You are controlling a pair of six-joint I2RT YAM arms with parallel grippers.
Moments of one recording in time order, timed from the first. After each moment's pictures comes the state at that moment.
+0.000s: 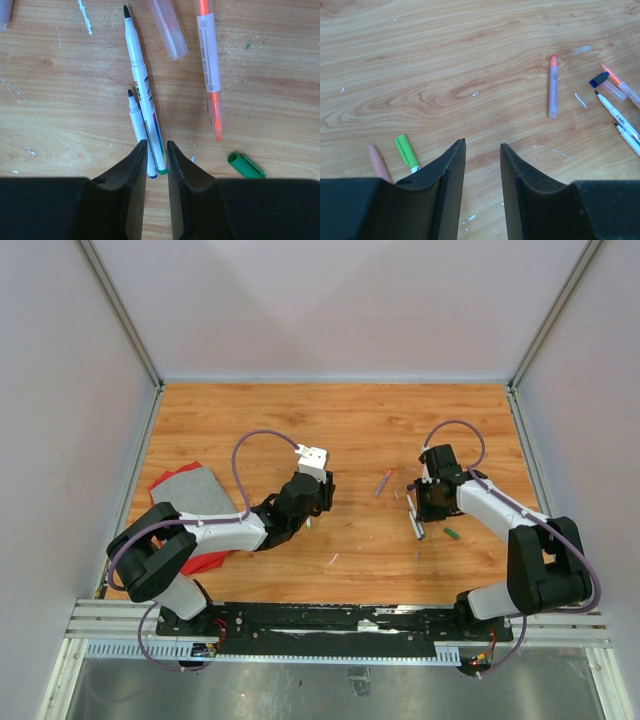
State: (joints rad) left arm -0.89 1.53 0.68 0.49 -0.43 -0.32; right arm 0.25 1.42 0.79 -0.56 -0.01 0.22
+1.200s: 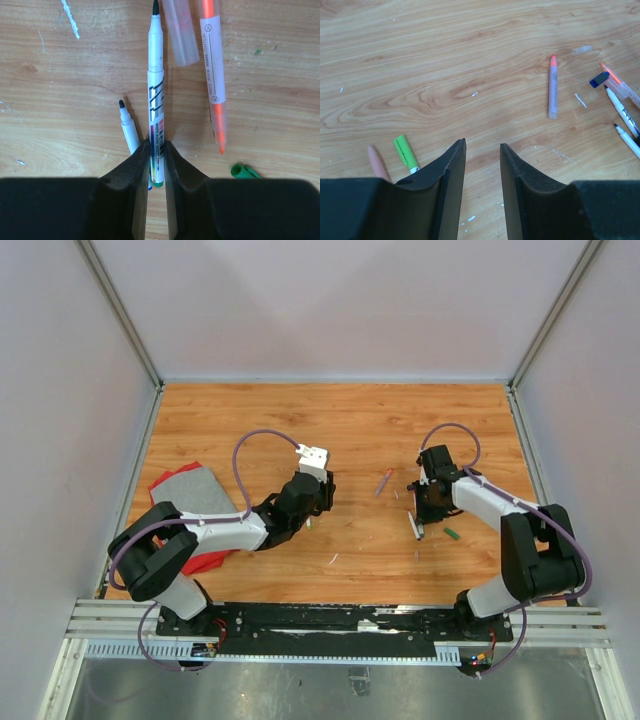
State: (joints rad) left arm -0.89 1.54 0.68 0.49 -0.43 -0.32; right arm 0.25 1.50 0.80 -0.54 -0.01 0.22
